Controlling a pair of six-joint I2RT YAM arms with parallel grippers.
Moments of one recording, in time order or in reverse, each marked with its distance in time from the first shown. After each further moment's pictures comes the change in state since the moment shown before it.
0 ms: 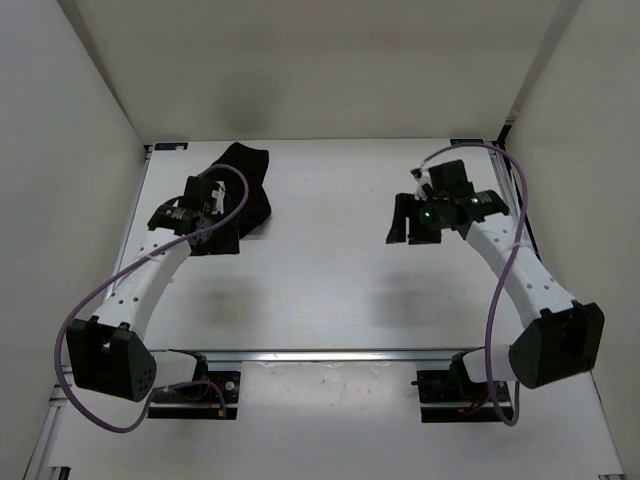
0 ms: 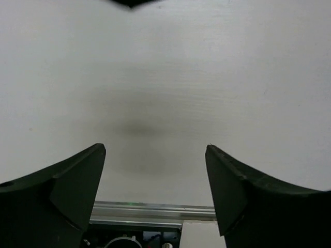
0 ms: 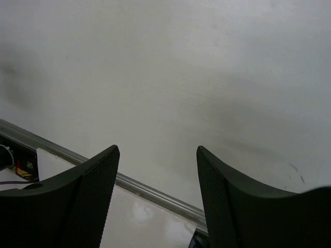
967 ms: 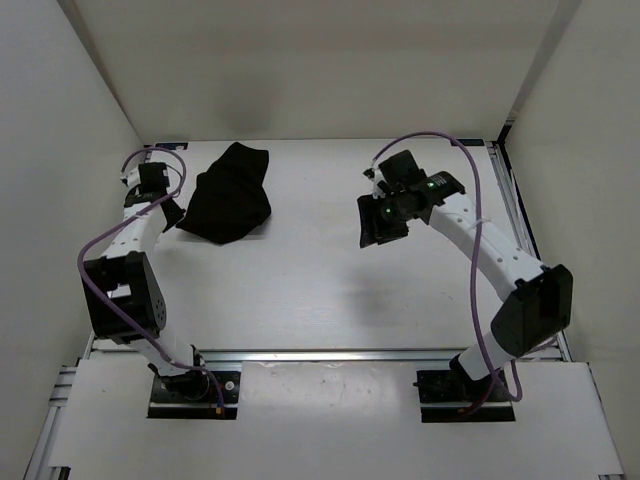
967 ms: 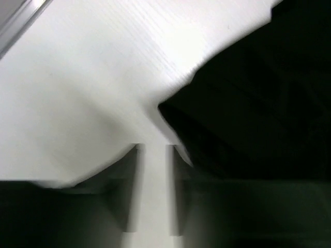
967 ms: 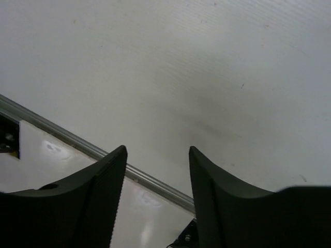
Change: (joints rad) left arm 0.391 0.295 0.005 0.438 -0.165 -0.301; right arm 0.281 0.270 0.291 -0.121 0.084 -0.045
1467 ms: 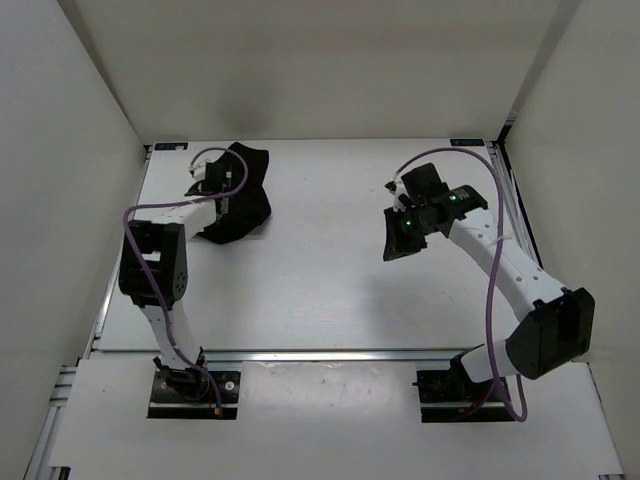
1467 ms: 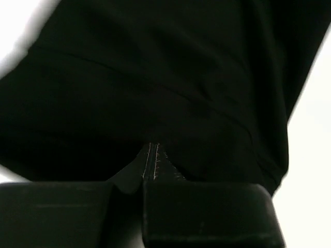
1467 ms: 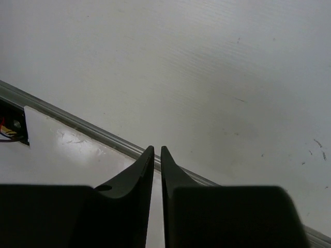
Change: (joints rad) left arm -0.251 0.256 0.052 0.253 0.002 -0.055; right arm -0.088 -0.163 -0.161 -0.034 -0.062 0.032
